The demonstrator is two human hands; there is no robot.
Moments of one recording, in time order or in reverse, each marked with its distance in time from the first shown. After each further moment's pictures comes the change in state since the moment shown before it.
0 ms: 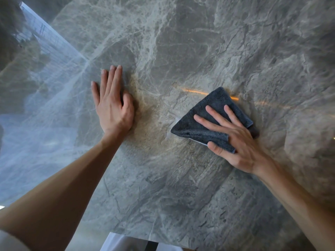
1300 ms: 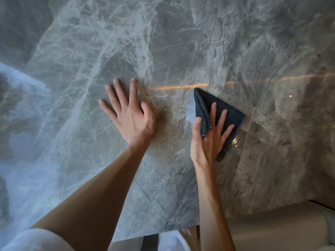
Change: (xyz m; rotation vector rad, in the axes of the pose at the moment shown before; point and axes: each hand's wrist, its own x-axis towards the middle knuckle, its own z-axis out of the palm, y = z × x) left_hand 0.004 -0.009 0.004 0.117 -0.101 0.062; right_hand 0.067 -0.126 0.118 -0.014 0.883 0.987
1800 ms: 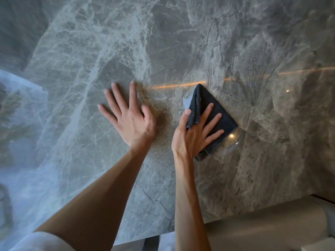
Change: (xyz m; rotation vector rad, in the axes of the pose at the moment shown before) left_hand 0.000 0.003 -0.002 0.014 -0.004 -0.002; right_hand -0.004 -0.053 0.027 0.011 0.103 0.293
